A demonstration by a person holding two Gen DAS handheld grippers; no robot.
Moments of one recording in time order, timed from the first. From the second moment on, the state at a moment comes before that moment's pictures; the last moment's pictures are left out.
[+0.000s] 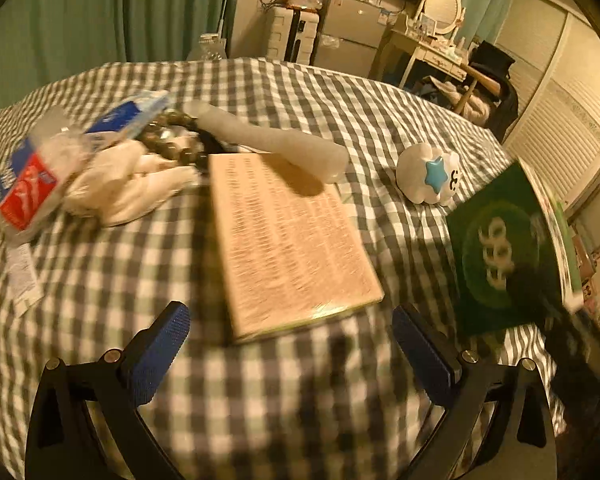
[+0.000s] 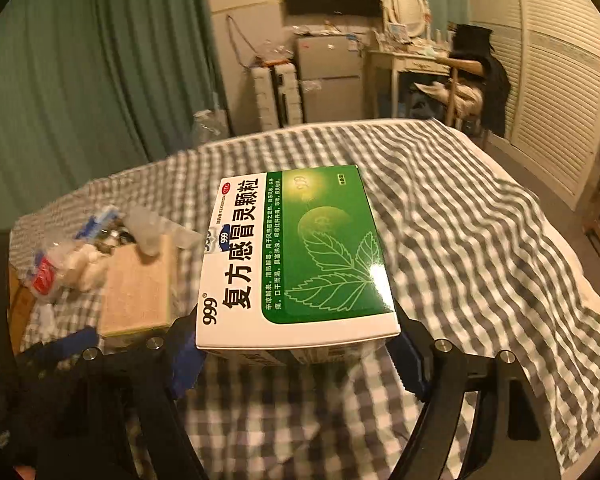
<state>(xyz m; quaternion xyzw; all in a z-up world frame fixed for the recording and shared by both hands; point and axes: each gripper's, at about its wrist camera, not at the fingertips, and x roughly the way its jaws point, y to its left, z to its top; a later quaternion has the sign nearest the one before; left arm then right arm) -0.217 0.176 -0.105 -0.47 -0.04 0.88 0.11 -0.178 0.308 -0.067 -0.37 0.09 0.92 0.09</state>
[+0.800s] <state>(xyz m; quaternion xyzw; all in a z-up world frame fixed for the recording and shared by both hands) -0.195 0.136 -0.085 -0.45 -0.02 0.89 0.10 -0.159 0.297 -0.071 -0.39 0.12 0.91 0.07</state>
